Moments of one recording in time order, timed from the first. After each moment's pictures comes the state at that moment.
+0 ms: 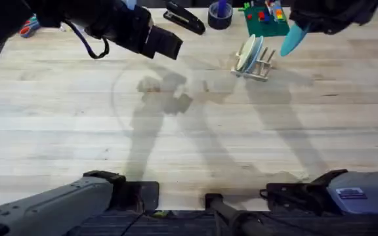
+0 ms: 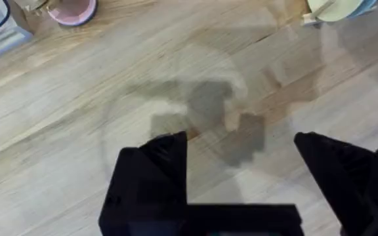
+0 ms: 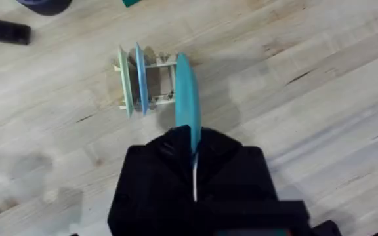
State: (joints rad) left arm -0.17 1.33 1.36 -1.03 0.23 0.24; right arm 0.45 1.57 1.78 -1.44 0.50 0.81
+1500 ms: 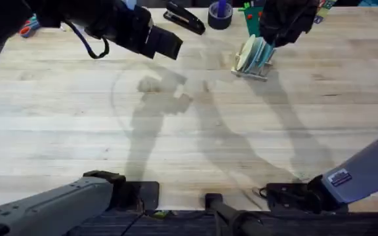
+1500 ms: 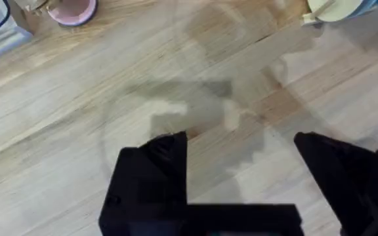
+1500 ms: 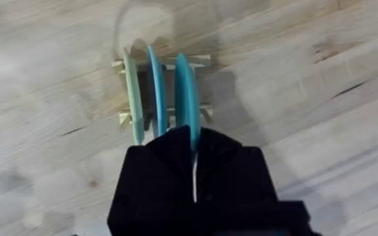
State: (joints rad) left arm -0.17 1.33 1.36 -1.03 0.23 0.24; right arm 0.32 1.87 1.79 -1.27 0.33 0.67
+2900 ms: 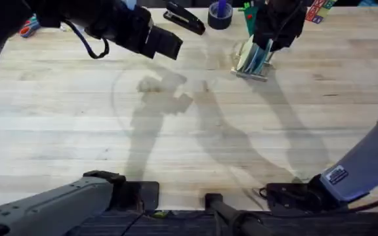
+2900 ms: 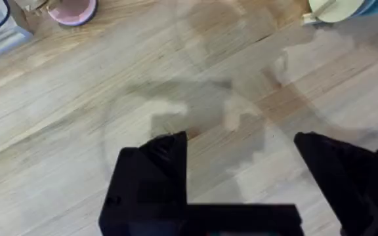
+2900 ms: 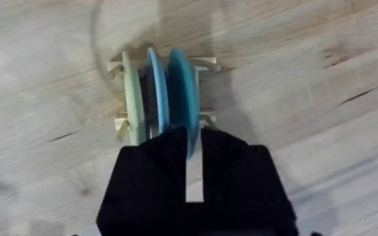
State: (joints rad) left arm -0.17 1.33 1.36 -1.03 0.23 0.24; right arm 0.32 1.94 1.79 -1.25 0.32 0.66
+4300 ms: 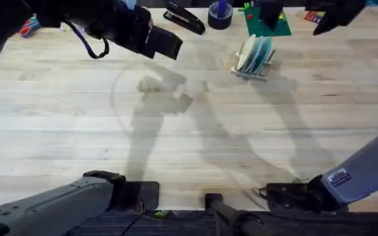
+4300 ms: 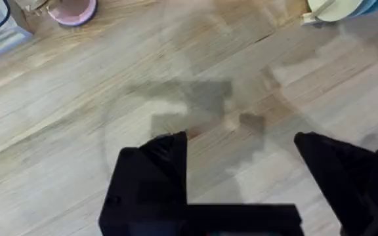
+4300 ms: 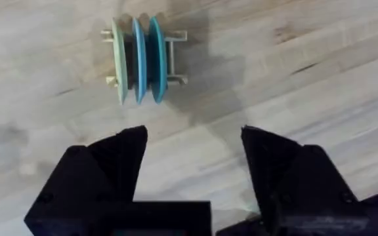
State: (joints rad) left arm -0.17 1.33 1.36 -1.03 0.23 0.24; right arm 0.33 1.88 2.13 -1.66 0.32 0.65
